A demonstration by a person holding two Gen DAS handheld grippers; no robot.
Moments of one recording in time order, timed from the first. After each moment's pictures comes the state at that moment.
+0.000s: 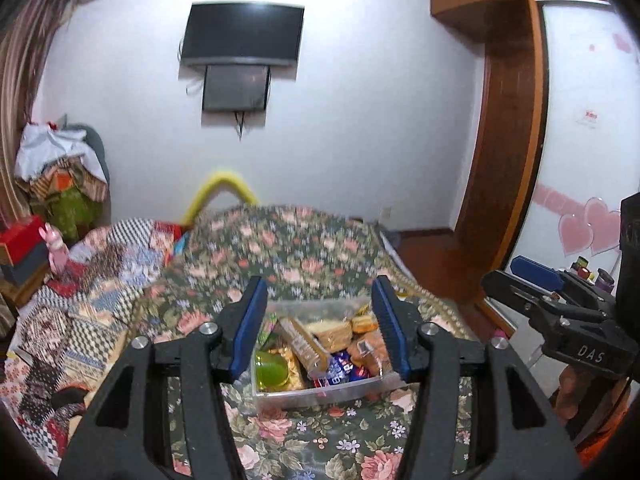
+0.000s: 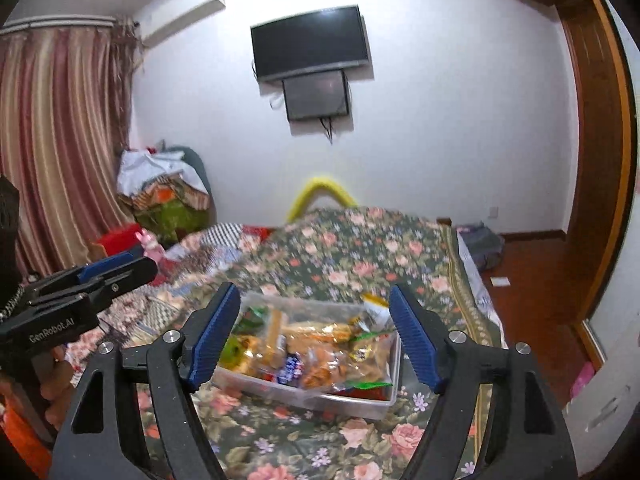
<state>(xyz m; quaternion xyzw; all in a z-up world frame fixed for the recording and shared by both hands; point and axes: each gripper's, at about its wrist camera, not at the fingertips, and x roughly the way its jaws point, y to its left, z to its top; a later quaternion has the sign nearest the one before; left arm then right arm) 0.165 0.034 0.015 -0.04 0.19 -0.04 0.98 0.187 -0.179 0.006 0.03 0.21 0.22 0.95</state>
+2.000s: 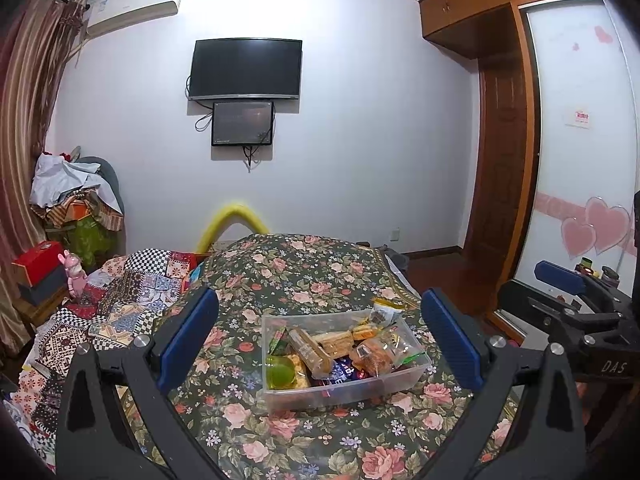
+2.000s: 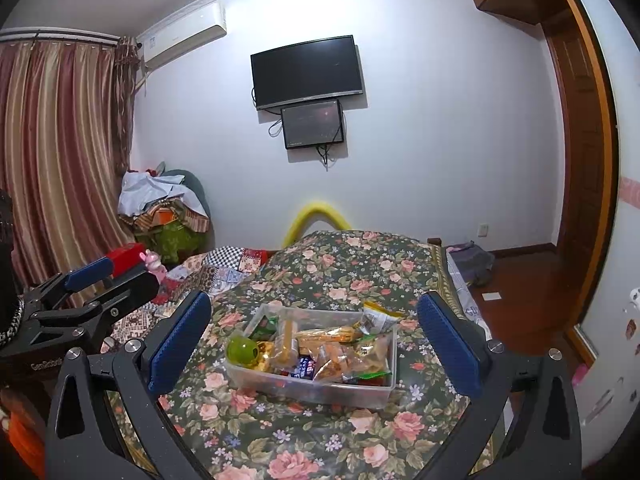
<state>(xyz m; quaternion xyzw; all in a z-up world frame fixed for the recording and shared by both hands) 0.114 0.025 0.025 -0.02 0.15 -0.02 0.99 0.136 -0.183 0.014 0.04 0.17 0.20 0.96</state>
